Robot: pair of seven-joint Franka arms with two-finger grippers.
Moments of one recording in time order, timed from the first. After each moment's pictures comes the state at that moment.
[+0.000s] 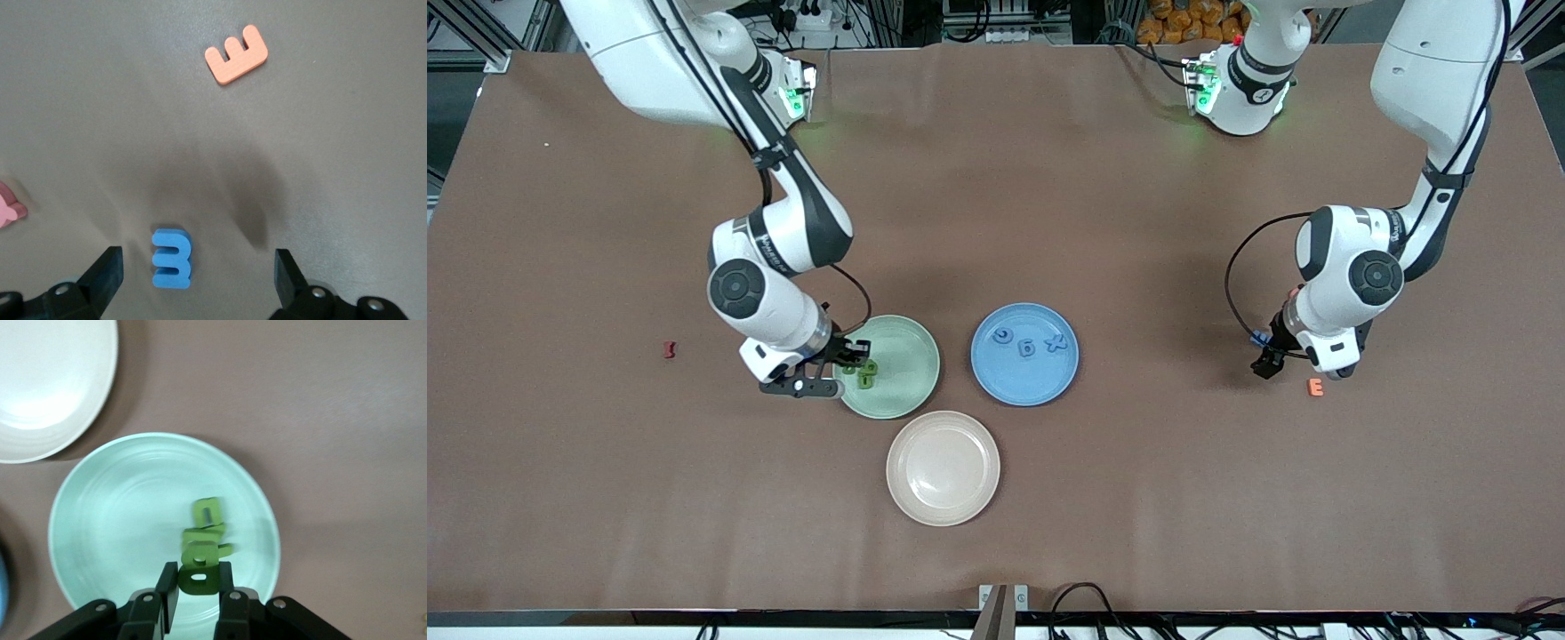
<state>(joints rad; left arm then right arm) 0.00 0.44 -0.08 -2.17 0.08 2.60 -1.19 0.32 0.51 0.08 -1.83 0.09 2.36 0.41</state>
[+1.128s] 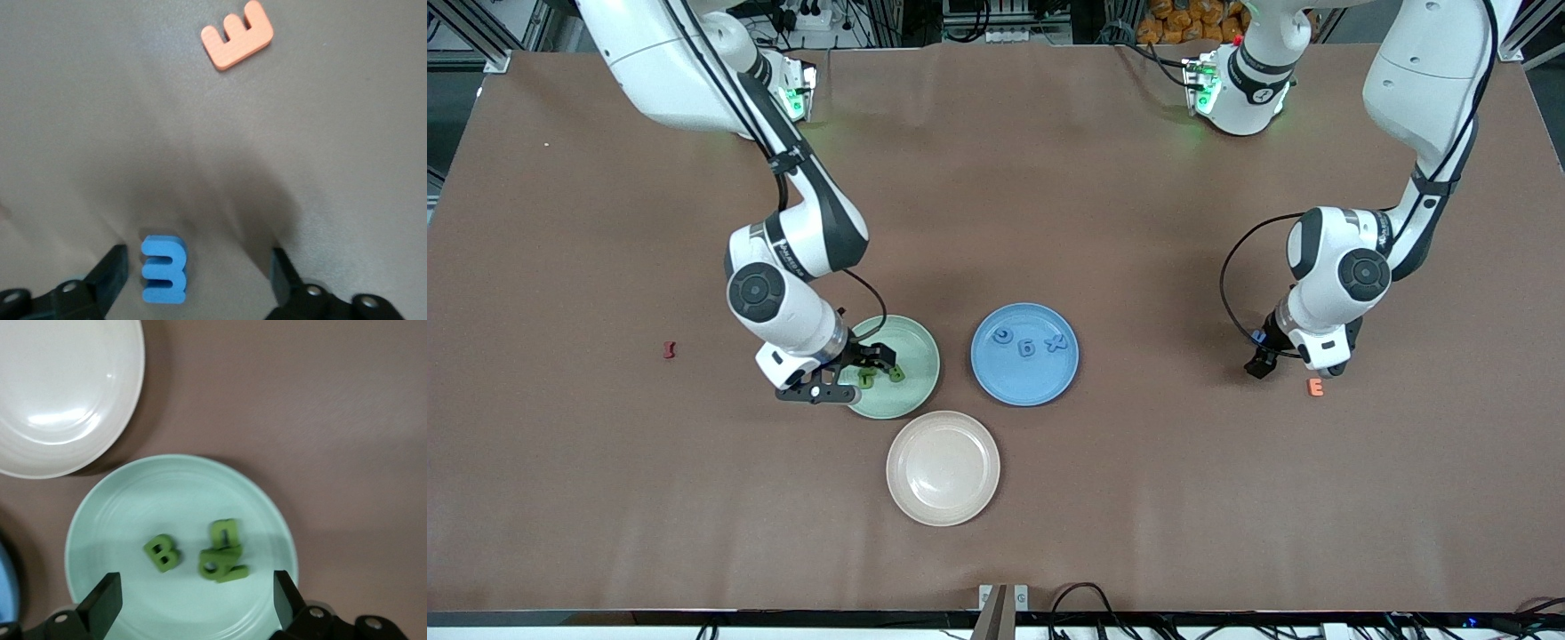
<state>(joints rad) 0.00 0.47 -0.08 -2.20 0.08 2.69 -1.19 0.36 0.55 0.05 -1.76 0.09 2.36 0.38</state>
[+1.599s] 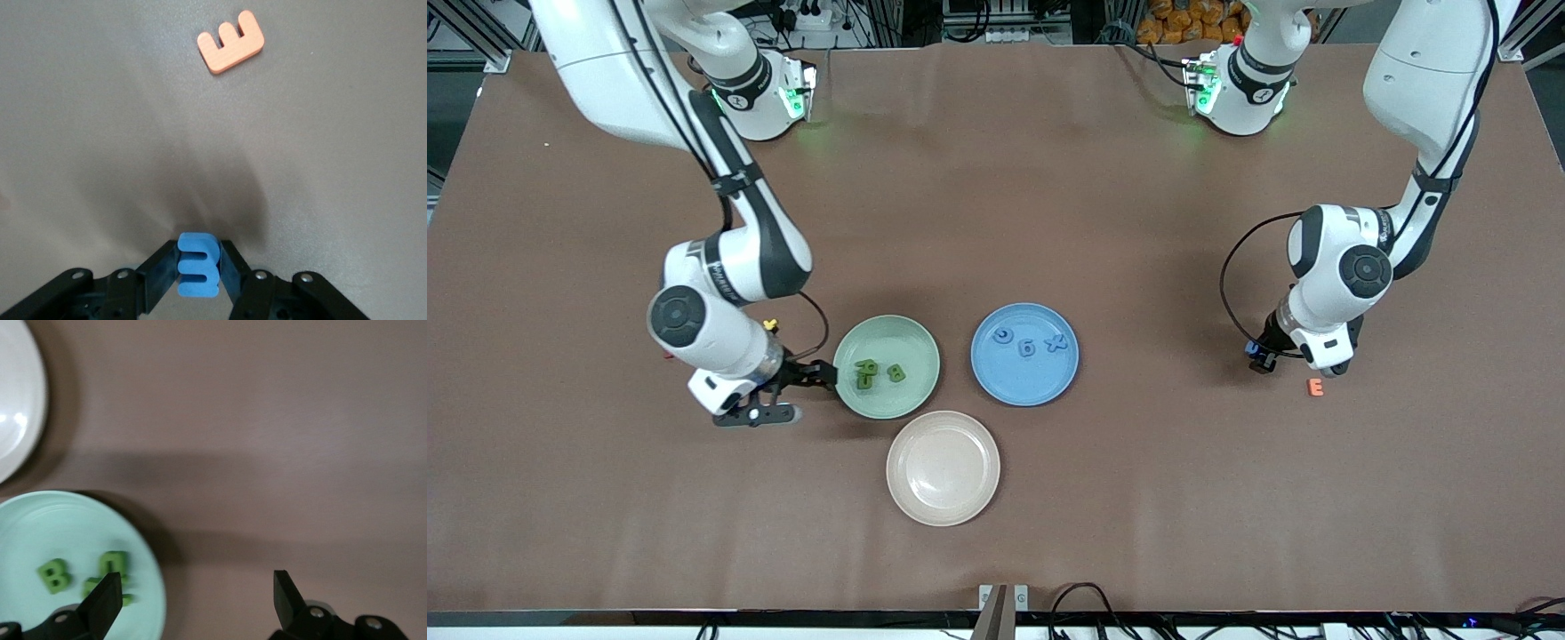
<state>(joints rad) -0.01 0.46 -0.08 -2.20 0.08 2.69 -1.23 0.24 0.54 0.01 -1.76 0.09 2.34 0.13</state>
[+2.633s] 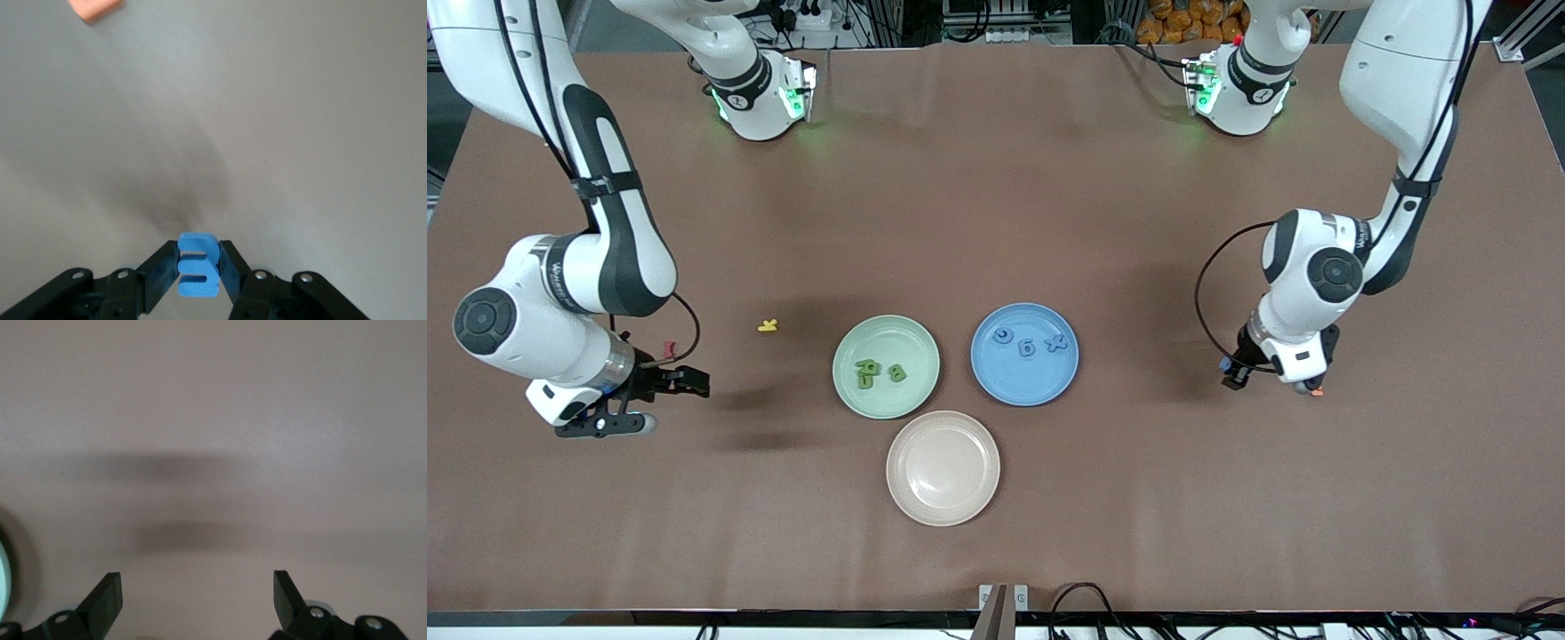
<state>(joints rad) -0.13 0.46 -0.08 -2.08 0.08 2.63 -1.29 0.02 0.46 -0.04 -1.75 0.06 2.24 -0.11</state>
